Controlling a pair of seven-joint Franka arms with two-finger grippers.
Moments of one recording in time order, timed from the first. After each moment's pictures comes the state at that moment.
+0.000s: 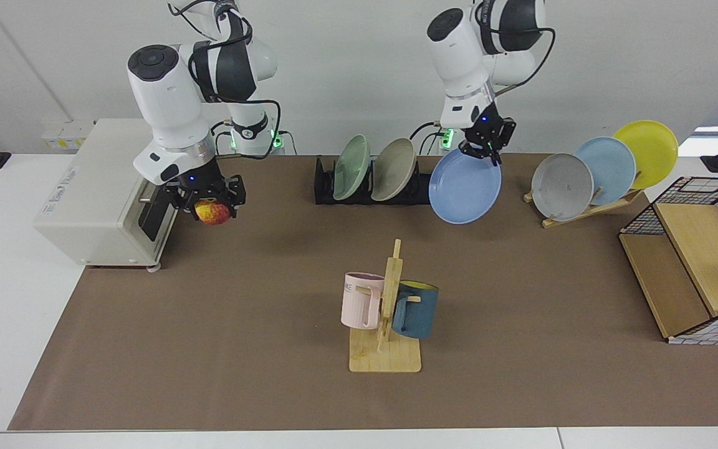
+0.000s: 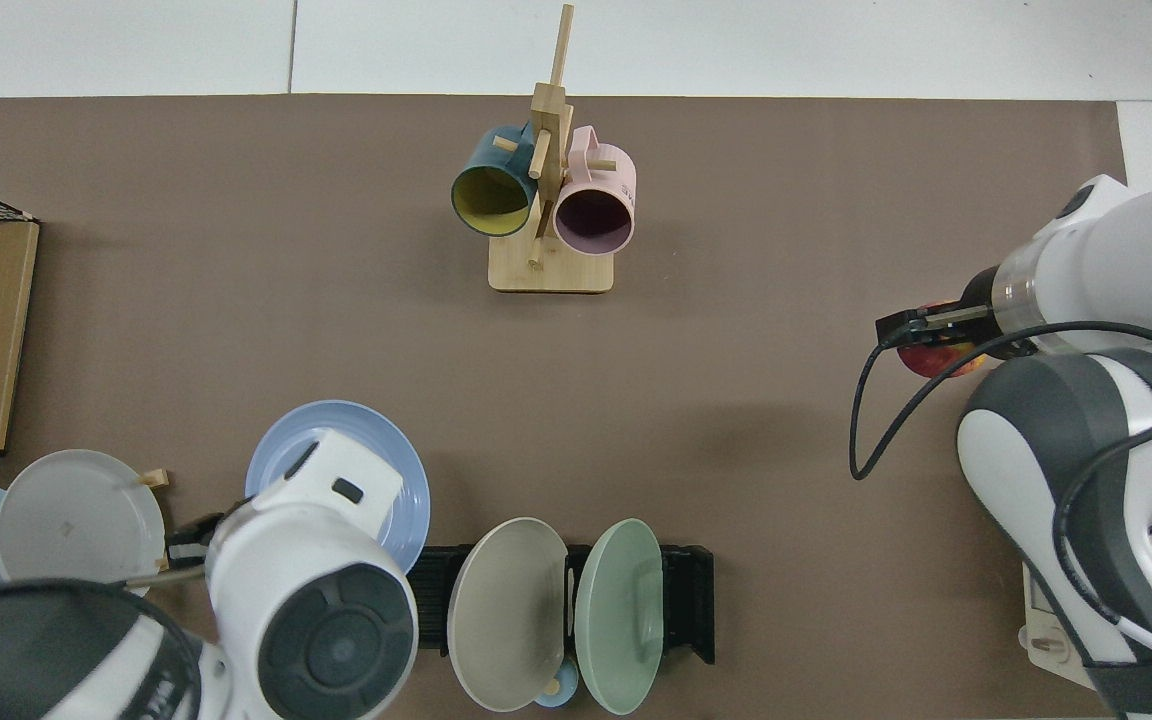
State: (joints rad) left arm -0.20 -0.27 -0.26 -2.14 0.42 1.82 -0.76; right arm 0.15 0.02 -0.04 -1.84 -0.03 1.91 0.04
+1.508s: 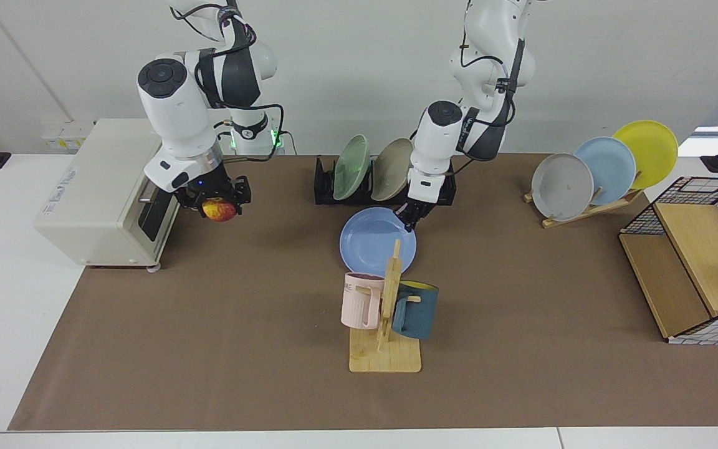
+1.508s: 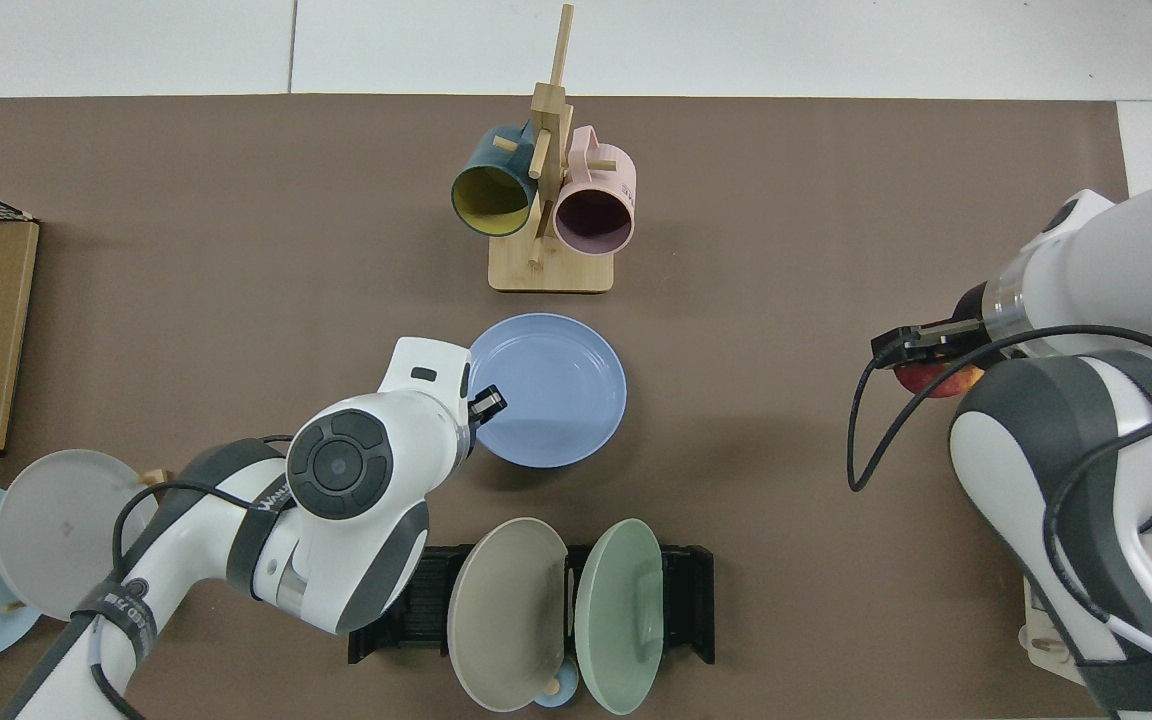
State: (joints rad) left arm -0.29 0.07 -0.27 -2.28 -0.03 2.52 -1.04; right arm 0.16 0.02 -0.03 -1.87 -0.03 1.87 0.04
